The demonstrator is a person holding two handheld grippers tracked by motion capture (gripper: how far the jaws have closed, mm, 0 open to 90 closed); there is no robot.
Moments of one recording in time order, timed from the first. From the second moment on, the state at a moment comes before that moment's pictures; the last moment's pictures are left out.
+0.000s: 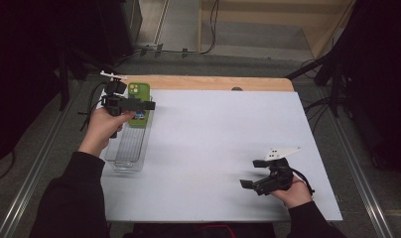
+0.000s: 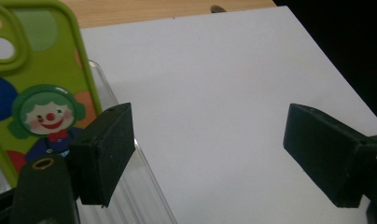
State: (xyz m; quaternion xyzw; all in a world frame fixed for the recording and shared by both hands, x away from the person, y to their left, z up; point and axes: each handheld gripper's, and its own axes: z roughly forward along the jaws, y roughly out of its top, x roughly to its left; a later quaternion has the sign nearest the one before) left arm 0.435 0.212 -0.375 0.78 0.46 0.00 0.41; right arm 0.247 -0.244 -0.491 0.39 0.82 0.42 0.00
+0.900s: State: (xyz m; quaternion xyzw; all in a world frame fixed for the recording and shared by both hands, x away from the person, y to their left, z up) left arm 0.400 0.180 -0.386 0.81 0.39 -0.03 0.43; right arm 0.247 -0.245 -0.490 0.40 0.82 0.42 -0.01
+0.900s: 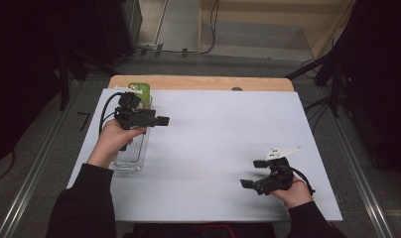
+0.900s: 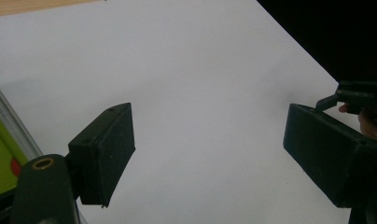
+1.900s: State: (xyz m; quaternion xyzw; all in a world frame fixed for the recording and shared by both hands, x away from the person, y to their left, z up) left arm 0.356 0.170 -0.411 0.83 0.35 -0.04 0.44; right arm 0.249 -0.247 -0.491 0.41 0.81 0.42 -0.01
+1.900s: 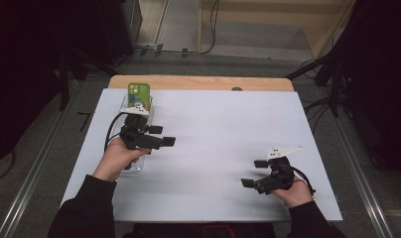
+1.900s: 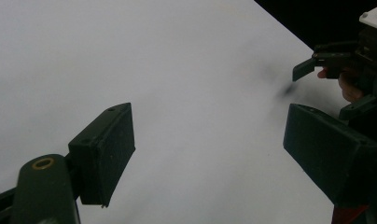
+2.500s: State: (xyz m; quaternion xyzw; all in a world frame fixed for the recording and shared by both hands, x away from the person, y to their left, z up) left arm 0.329 0.175 -0.432 0.83 0.32 -0.02 0.45; right arm 0.249 -0.248 -0.490 0.41 0.81 0.42 -0.01
